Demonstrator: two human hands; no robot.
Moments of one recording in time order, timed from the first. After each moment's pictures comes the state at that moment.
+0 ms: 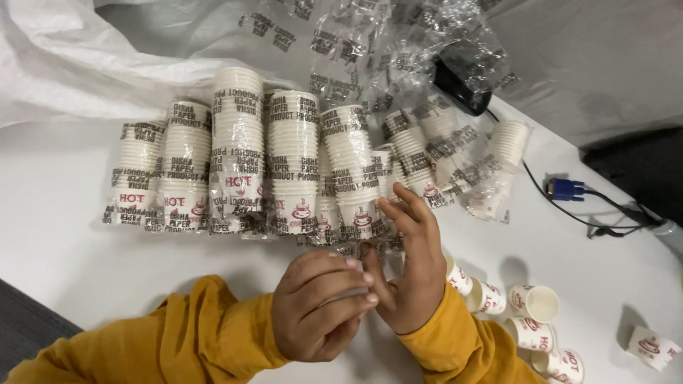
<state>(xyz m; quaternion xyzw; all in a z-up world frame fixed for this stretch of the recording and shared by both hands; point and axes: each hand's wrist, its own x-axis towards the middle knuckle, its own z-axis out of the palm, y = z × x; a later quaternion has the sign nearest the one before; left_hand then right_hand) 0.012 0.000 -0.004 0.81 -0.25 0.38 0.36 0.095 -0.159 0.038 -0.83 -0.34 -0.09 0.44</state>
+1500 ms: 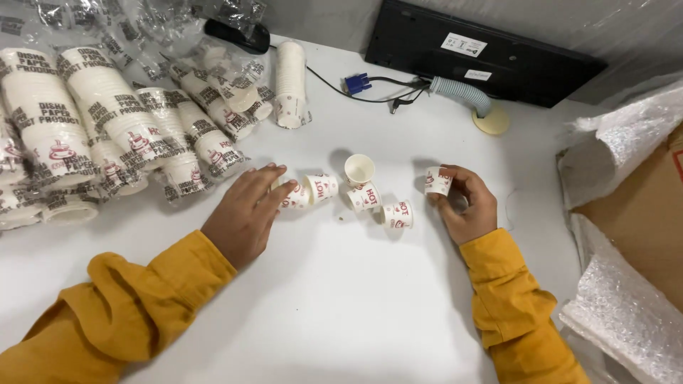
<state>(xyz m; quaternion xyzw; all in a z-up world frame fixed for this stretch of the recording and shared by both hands) 0.045 -0.105 -0.052 0.87 -0.38 0.20 0.24 0.039 -0.509 -0.062 -0.87 -0.08 -0.17 0.45</state>
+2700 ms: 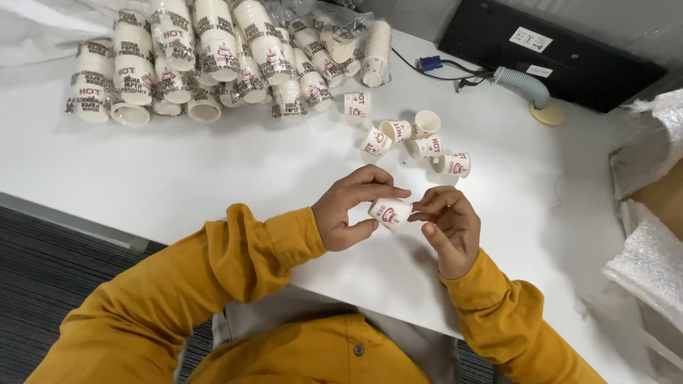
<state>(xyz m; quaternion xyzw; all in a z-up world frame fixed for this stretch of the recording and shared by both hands) -0.079 -0.129 -0.032 0.69 -0.45 0.08 0.56 -0.097 -0.386 -0.059 -0.61 -0.30 -0.03 0.73</state>
